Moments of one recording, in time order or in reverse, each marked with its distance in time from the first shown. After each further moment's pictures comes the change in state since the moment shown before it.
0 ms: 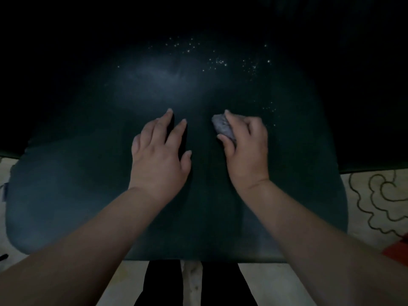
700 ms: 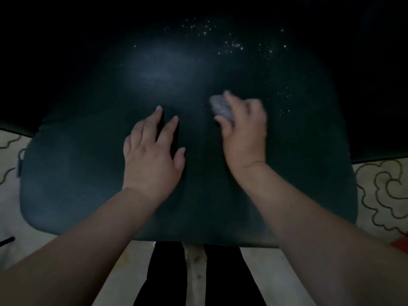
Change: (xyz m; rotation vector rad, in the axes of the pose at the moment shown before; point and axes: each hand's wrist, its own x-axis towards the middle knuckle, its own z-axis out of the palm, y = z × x) left_hand -0.036 -0.028 0.000 -0.024 0.033 -0.098; right_hand -0.001 -0.022 0.019 -0.002 0.040 -0.014
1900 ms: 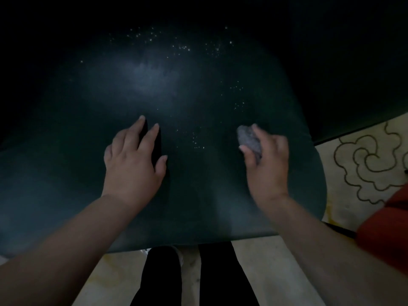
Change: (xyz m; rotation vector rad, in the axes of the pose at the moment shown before) left_hand 0.001 0.029 0.006 0.047 -0.047 0.128; right_hand -0.070 0.074 -0.078 0.068 0.045 0.305
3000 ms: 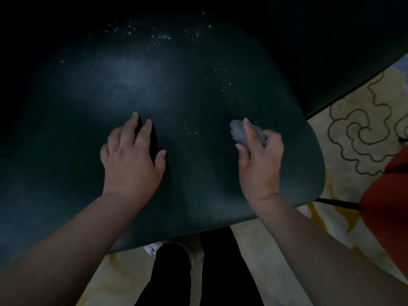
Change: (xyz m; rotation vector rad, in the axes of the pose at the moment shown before) left_hand -0.010 0.004 0.002 0.002 -0.040 0.021; right_hand -0.044 0.003 0.011 -0.191 0.170 -0.038
